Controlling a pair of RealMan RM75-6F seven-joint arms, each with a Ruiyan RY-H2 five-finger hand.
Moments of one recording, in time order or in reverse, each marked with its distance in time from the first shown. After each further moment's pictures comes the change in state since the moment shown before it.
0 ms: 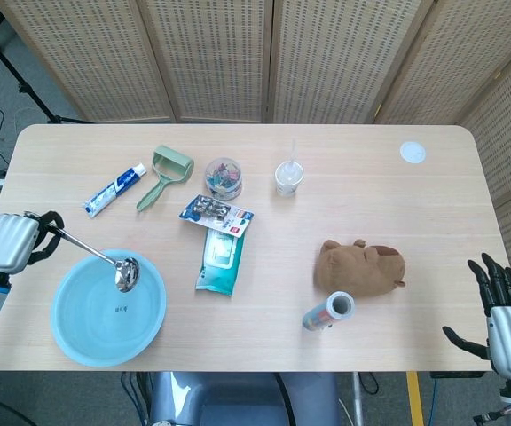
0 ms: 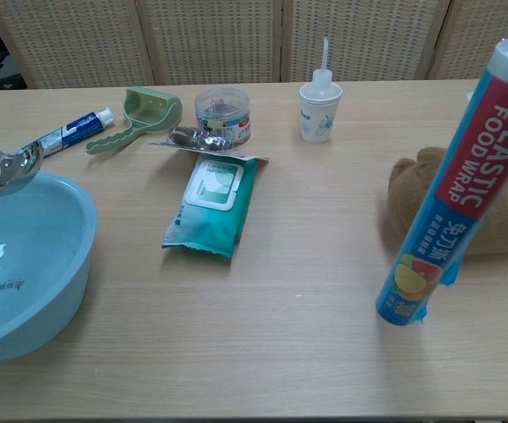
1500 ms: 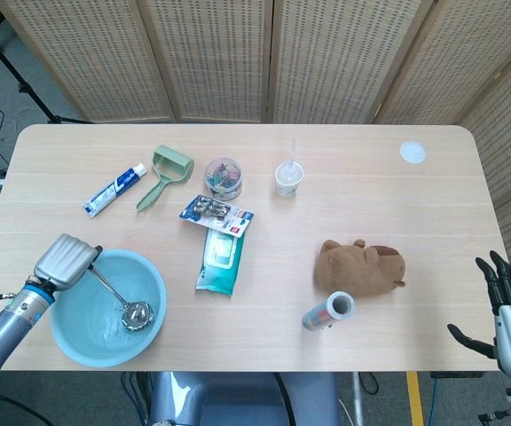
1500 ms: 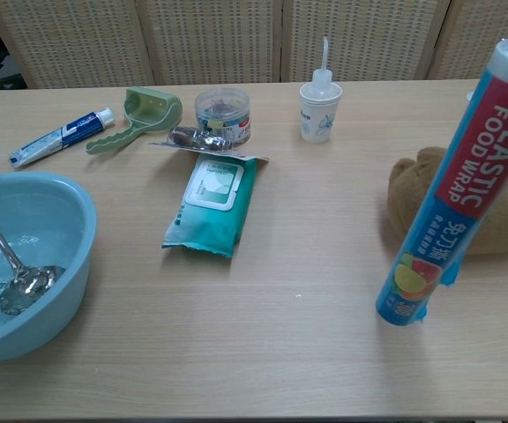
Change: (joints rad) left arm -0.142 0.146 0.062 -0.414 -0.198 -0.398 0.728; right arm -0.004 0.017 0.009 -0.002 0.005 0.009 0.031
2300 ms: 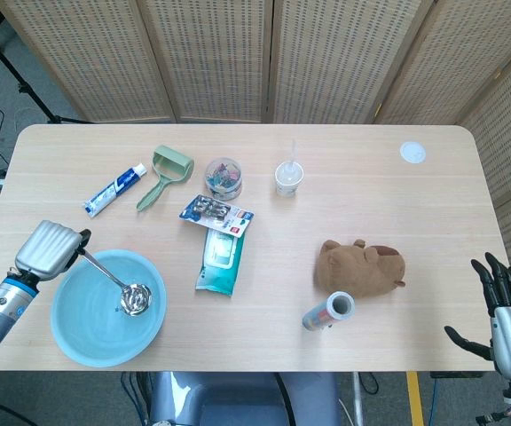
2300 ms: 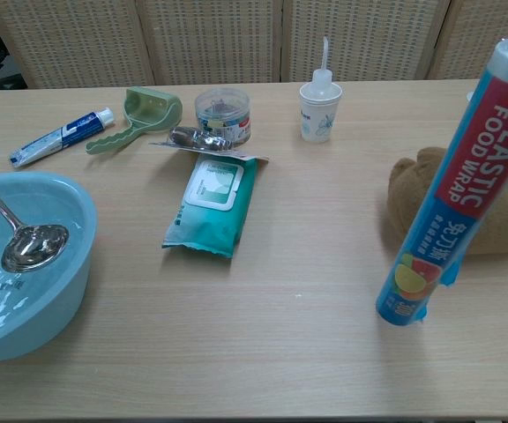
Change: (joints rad) left arm 0.024 0.072 -0.014 -0.009 0.073 0.118 -0.180; right arm -0.001 -0.007 -0.008 -0.003 -0.015 -0.001 -0.012
